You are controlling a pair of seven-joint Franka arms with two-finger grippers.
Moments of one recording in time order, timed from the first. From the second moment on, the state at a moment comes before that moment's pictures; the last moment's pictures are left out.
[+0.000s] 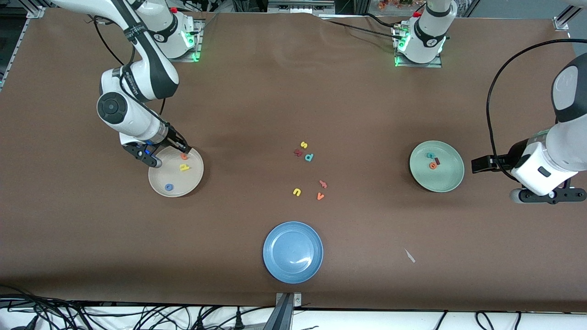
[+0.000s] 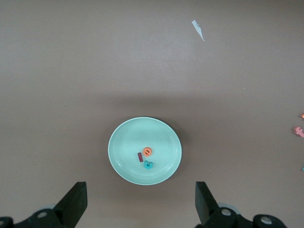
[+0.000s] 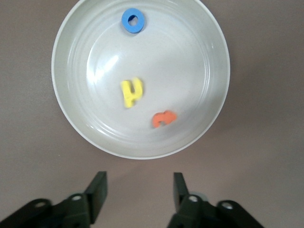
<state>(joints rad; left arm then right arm) 0.15 0.45 -0.29 -1.22 0.14 1.51 -0.17 -0.20 0.25 0.45 -2.19 -0.05 2.30 0.84</state>
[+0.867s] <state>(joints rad) -0.06 0.34 0.02 -1.31 -0.03 1.62 0.02 -0.22 0.24 0.41 -1.88 -0.05 2.03 0.83</state>
